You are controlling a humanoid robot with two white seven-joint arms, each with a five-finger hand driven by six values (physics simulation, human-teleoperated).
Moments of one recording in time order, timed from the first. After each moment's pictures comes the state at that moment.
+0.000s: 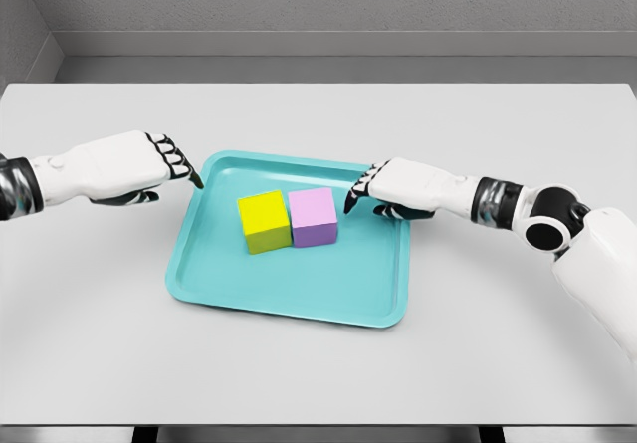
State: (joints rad) left arm -0.45 0.83 -0.41 -1.62 -0.57 -0.61 -0.49; right arm -0.56 -0.49 0.62 -1.30 0.55 -0.61 0.42
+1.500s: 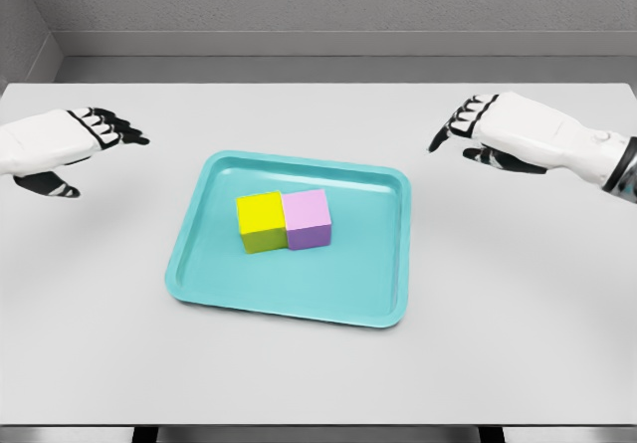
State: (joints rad) left arm -0.45 0.93 -0.34 -1.49 -0.46 -0.61 -0.49; right arm -0.40 -0.80 0.29 -1.63 0.37 -0.61 0.42
